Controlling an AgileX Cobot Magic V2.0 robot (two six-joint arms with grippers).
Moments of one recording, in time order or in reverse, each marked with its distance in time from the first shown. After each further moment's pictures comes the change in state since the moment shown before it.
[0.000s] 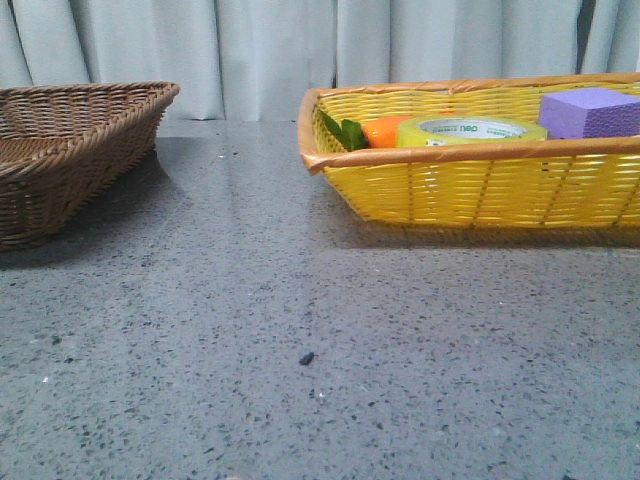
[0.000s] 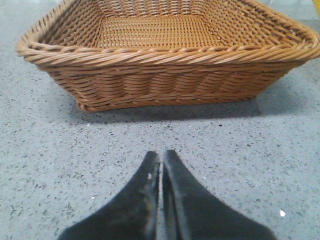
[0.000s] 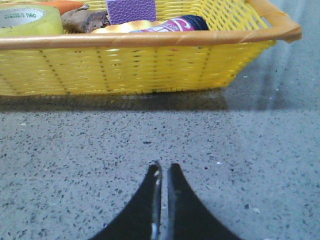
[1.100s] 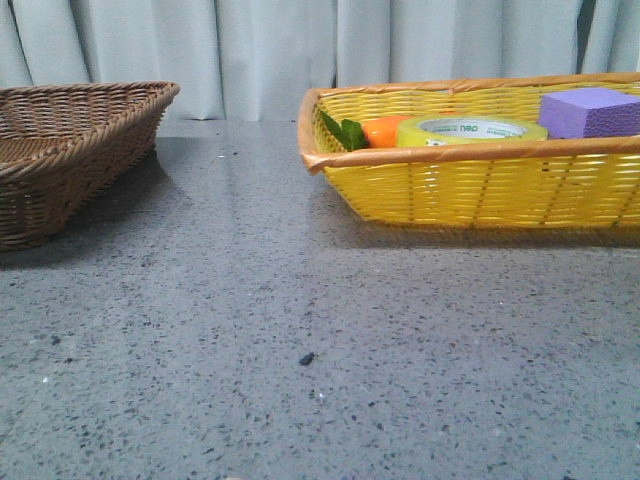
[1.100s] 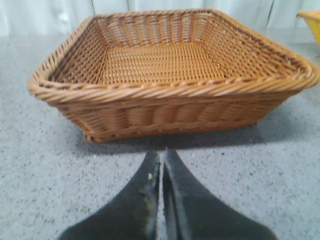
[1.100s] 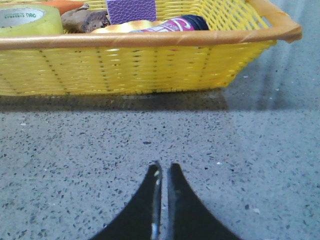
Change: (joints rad) left arm 0.000 0.000 0.000 0.032 -0.095 0.000; right arm 0.000 0.000 0.000 0.000 0.000 -0.002
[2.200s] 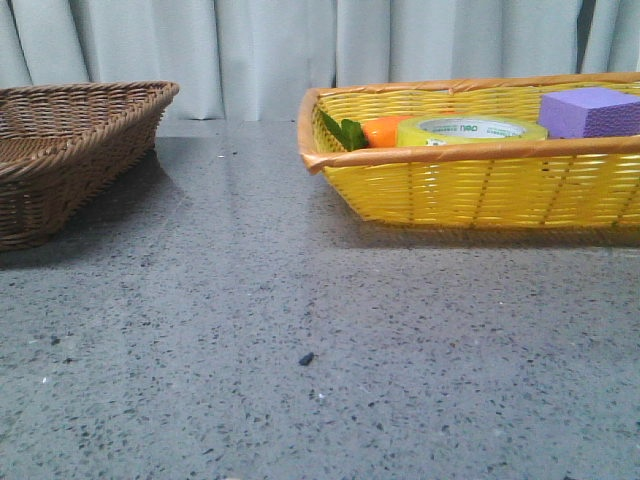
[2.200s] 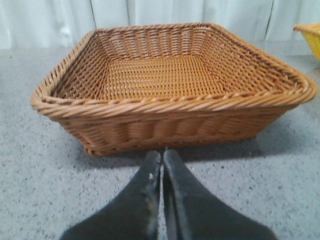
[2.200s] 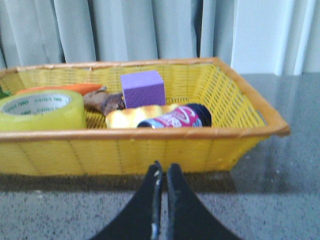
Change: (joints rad) left arm 0.000 0.000 0.000 0.002 -0.042 0.000; right arm 0.000 0.000 0.000 0.000 -0.268 0.000
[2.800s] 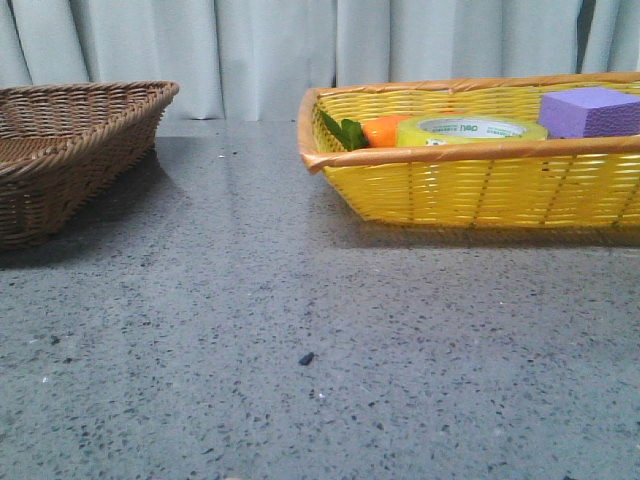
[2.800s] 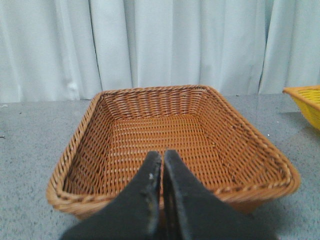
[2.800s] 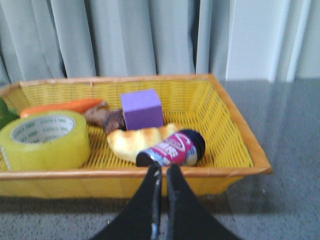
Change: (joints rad) left arm 0.000 0.137 -0.208 0.000 -0.034 0.000; right arm 0.000 0.148 -0.303 0.004 0.290 0.000
